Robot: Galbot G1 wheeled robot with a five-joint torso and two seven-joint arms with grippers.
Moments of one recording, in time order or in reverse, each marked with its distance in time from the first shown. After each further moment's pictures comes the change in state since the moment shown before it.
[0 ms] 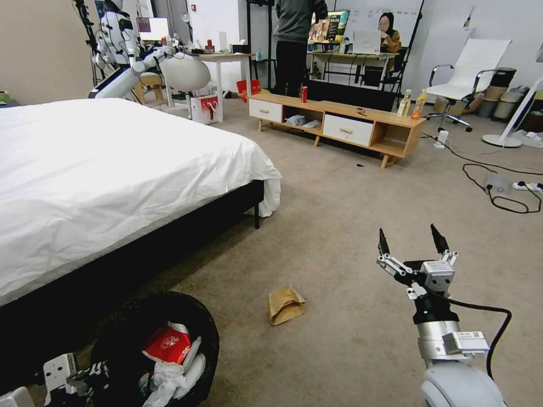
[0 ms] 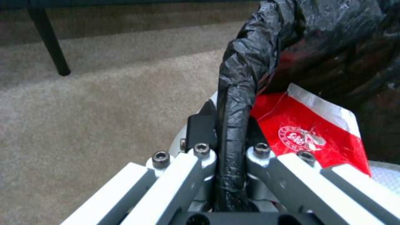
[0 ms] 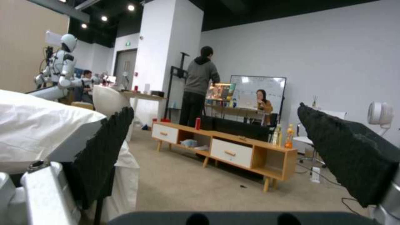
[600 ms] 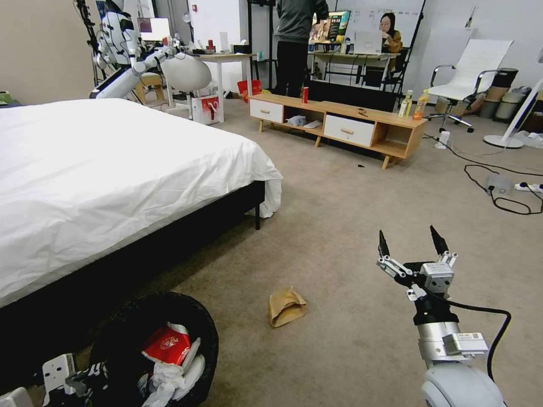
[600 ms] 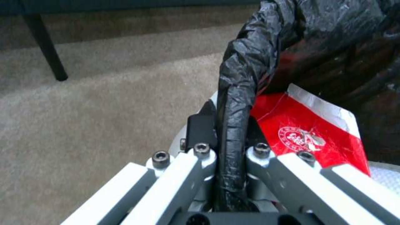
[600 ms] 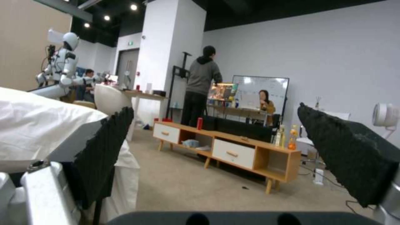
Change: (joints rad) left arm 0.002 0.004 0.000 0.000 -0.002 -0.001 0.003; right arm -0.004 0.003 0.007 -0.014 -0.006 0.011 -0.012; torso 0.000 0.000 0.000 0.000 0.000
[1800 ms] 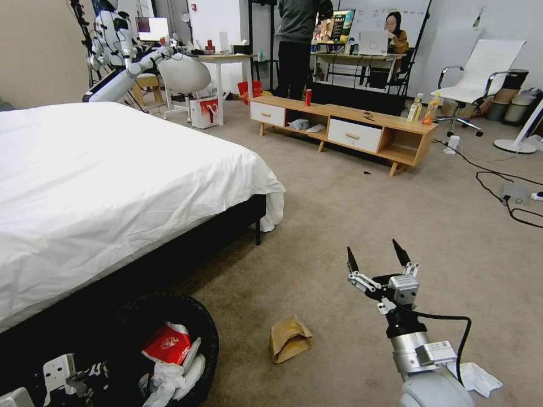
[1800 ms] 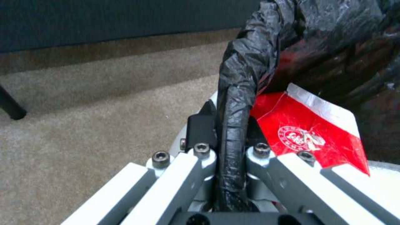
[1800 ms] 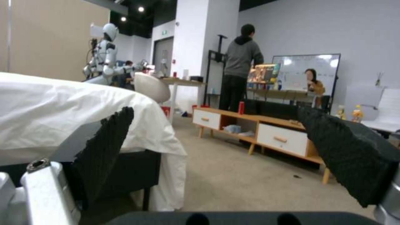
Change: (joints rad) left arm -0.004 -0.005 0.002 0.006 0.005 -0.001 0.004; right arm 0.012 -0.009 -0.160 -0.032 0.024 0.024 -0.034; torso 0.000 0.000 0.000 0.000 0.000
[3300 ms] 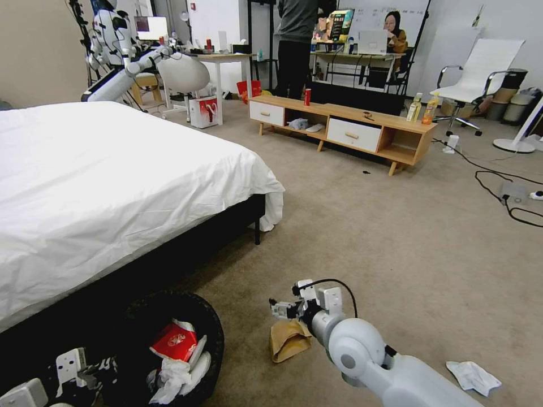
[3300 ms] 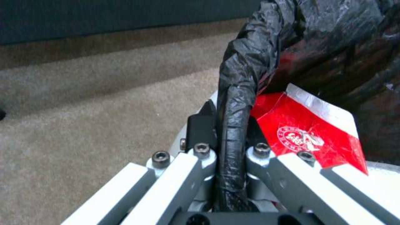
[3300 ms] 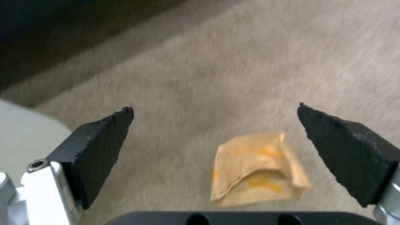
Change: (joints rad) left arm -0.045 0.026 0.028 0.048 0.008 0.009 0.013; right arm 0.636 -0.043 -0.615 -0.237 0.919 -0.808 0.322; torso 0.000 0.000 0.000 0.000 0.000
